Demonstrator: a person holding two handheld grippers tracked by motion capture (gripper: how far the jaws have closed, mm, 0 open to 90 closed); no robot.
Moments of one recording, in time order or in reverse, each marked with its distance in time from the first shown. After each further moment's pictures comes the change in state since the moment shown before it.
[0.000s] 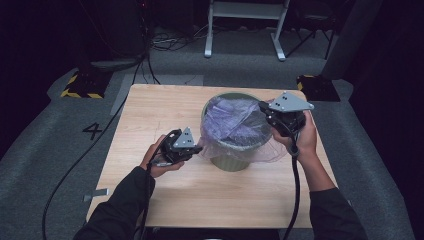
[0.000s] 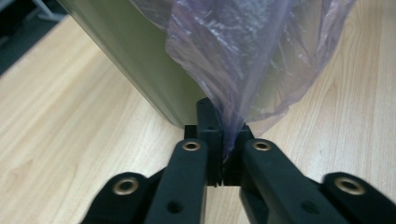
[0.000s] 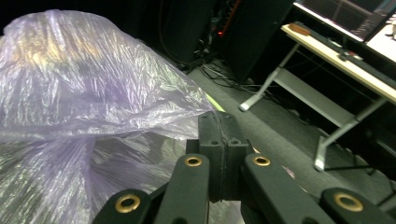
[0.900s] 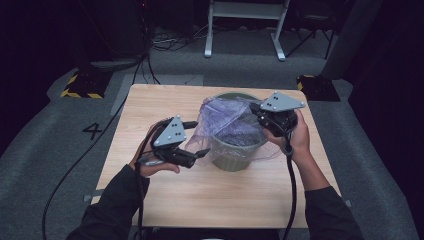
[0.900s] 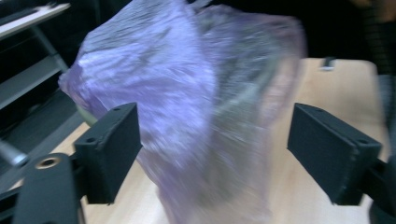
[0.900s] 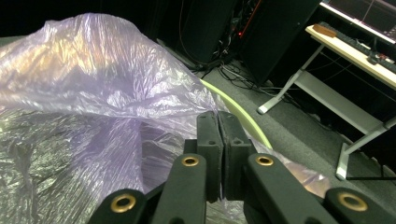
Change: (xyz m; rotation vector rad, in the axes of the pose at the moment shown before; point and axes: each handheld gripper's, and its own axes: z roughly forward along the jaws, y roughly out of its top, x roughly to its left) left arm -0.013 0.060 -0.055 -0.220 0.004 -0.005; right arm 0.011 0.007 0.009 0.004 0.074 -0.016
